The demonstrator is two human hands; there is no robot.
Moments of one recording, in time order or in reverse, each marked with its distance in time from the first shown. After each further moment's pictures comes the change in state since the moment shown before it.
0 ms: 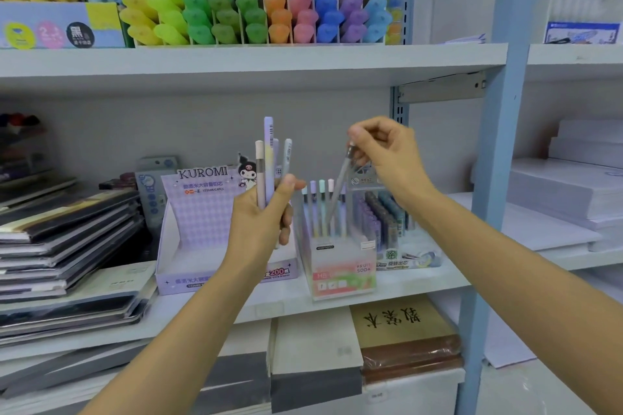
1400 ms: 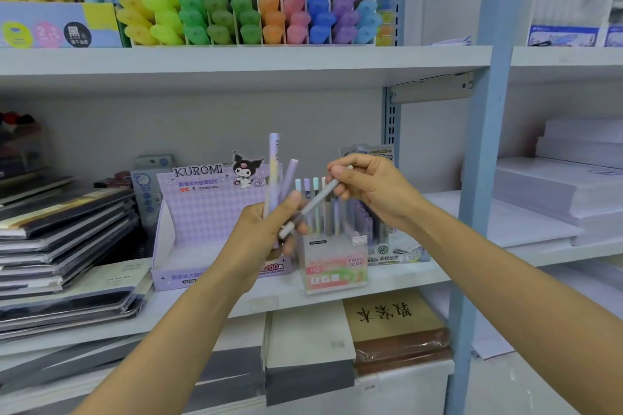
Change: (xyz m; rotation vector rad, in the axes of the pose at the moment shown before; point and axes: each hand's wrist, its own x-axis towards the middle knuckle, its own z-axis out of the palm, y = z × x) left_hand -0.008 -0.009 -0.008 -0.038 -0.250 -0.223; right_hand -0.027 0.014 -0.003 0.337 -0.318 0.297
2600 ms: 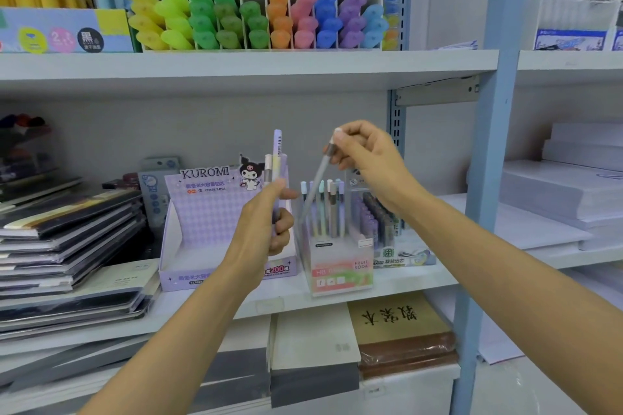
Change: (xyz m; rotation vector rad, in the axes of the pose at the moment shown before) left_hand 0.003 0.008 -0.001 -0.032 0.130 0.000; right_hand 0.018 -0.024 0.020 -0.240 0.146 -0.208
